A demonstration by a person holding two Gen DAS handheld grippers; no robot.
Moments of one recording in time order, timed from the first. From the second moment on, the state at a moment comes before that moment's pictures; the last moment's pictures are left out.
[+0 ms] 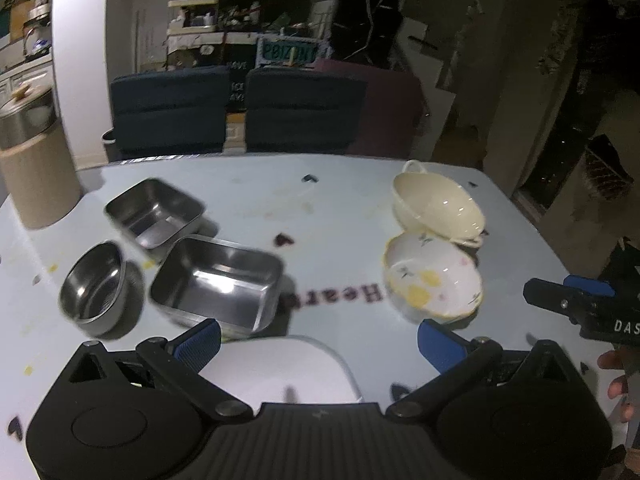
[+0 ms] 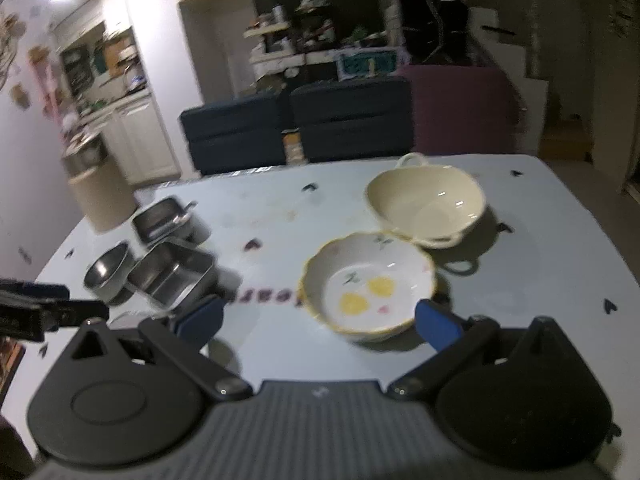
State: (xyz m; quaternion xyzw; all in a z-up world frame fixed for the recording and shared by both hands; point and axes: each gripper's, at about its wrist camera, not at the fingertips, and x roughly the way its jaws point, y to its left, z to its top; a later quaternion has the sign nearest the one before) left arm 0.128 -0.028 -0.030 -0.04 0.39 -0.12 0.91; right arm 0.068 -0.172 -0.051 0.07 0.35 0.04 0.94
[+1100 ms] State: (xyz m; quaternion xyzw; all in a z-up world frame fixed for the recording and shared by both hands) left arm 0.285 -0.136 -0.053 -0.05 0.34 -0.18 0.92; right arm 0.192 -0.293 -0.131 0.37 0.37 -0.07 0.85
